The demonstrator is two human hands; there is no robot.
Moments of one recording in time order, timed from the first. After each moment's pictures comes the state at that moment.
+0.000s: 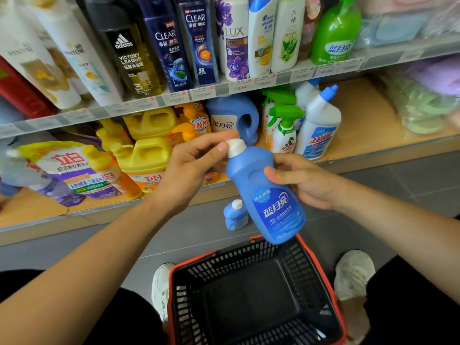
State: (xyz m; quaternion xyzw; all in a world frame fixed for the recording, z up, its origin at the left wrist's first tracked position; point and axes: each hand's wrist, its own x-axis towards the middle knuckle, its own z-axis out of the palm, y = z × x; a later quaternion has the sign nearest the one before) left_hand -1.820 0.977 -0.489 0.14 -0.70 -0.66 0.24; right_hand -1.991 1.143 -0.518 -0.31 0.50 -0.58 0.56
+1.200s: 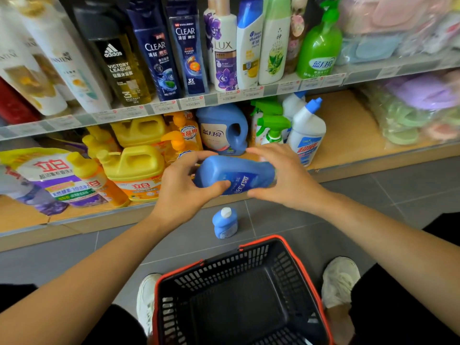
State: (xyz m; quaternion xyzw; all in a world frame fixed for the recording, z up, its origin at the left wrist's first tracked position) left_hand -1.818 0.983 -0.514 0.21 -0.82 -0.46 0.28; right_hand -2.009 1.138 -0.526 -0.56 0.75 -0.34 0.05
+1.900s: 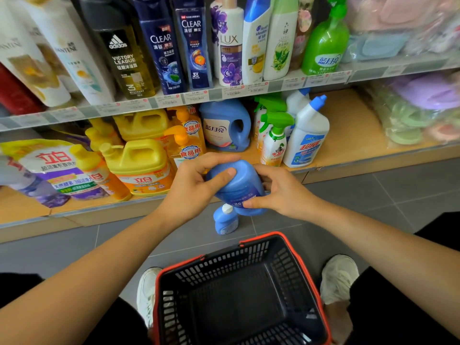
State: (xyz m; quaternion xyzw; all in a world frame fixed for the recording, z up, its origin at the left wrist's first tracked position) left_hand -1.821 0.991 -0.508 0.12 -0.81 -0.52 0.23; right_hand -1.984 1.139 -0.542 -0.48 0.66 -0.48 0.32
